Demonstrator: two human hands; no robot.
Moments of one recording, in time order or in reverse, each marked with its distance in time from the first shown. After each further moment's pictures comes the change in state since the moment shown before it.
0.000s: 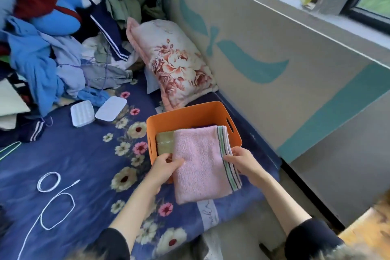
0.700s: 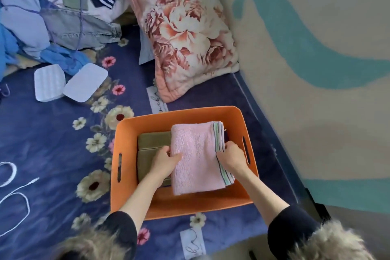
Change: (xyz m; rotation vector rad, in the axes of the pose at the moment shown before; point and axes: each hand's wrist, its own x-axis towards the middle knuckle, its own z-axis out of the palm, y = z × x) left_hand 0.256 -0.022 0.051 0.079 0.148 -0.263; right_hand 0.274 0.009 0.026 -0.470 0.015 0.162
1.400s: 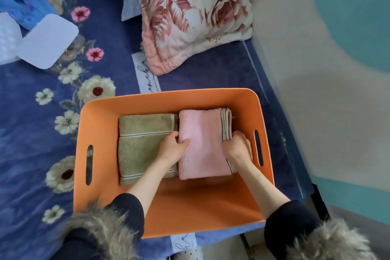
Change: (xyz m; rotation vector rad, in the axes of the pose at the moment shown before) left_hand 0.084 -0.031 0.058 0.093 -0.051 -0.033; right_hand 0.066 0.025 0.032 -0.017 0.044 0.117
